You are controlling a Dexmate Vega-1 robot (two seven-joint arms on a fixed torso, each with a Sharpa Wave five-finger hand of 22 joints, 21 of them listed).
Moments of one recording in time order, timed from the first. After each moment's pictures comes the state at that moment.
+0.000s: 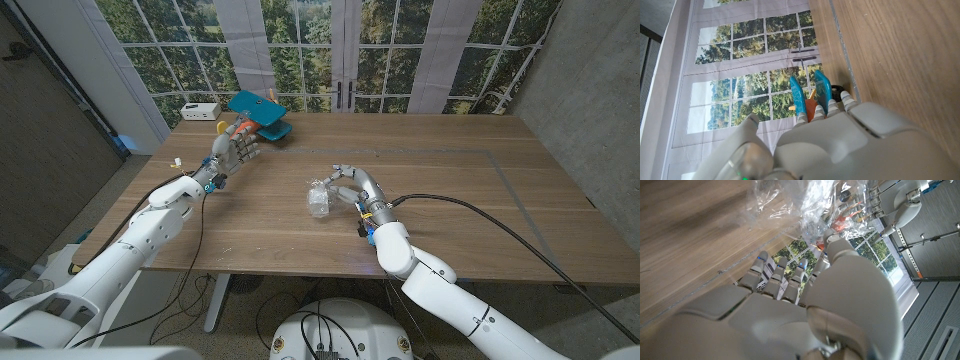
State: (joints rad) left arm 0.84 0.66 0.28 -1.27 -0.86 -0.15 -0.37; left_hand 0.06 0.07 0.42 0.09 0.20 -0.17 -0.06 0.19 0.18 -0.17 0.12 0.22 0.20 -0.12 0.18 0.19 0.18 -0.13 0.21 0.24 0.21; right arm -1.07 -0.45 -0.69 -1.92 -0.22 -0.26 -0.45; right_hand 1.02 0.04 0.37 -0.14 0.29 0.98 -0.16 0.57 0.24 0.46 -0.15 0.24 0.24 0.26 -0.04 0.30 0.30 0.25 0.14 0.20 0.18
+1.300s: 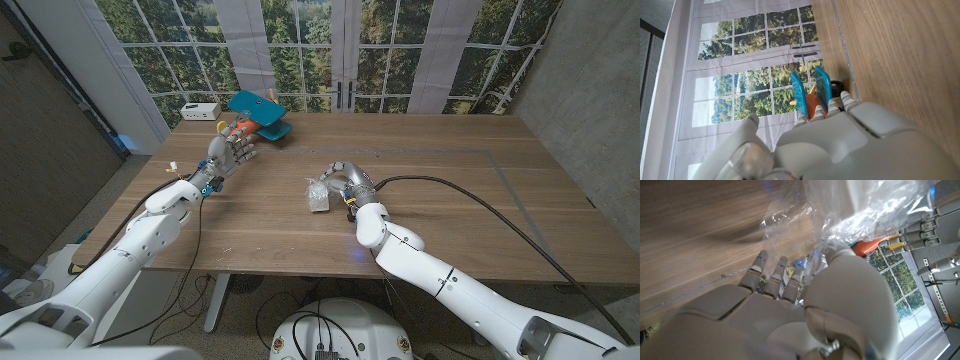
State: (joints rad) left arm 0.89 0.67 0.25 -1.31 -0.87 -0.17 -0.34; left_hand 0.06 0.07 0.42 0.09 0.20 -0.17 -0.06 0.19 0.18 -0.17 0.12 0.22 0.20 -0.12 0.18 0.19 0.18 -0.13 0.21 0.24 0.21; right arm -0.85 -0.39 -0.85 -1.78 -0.25 -0.53 -0.45; right_hand 1.05 0.06 0.34 -0.15 0.27 0.98 -0.13 0.58 0.24 0.49 -0.11 0.24 0.24 0.27 -0.04 0.31 0.30 0.26 0.15 0.20 0.18
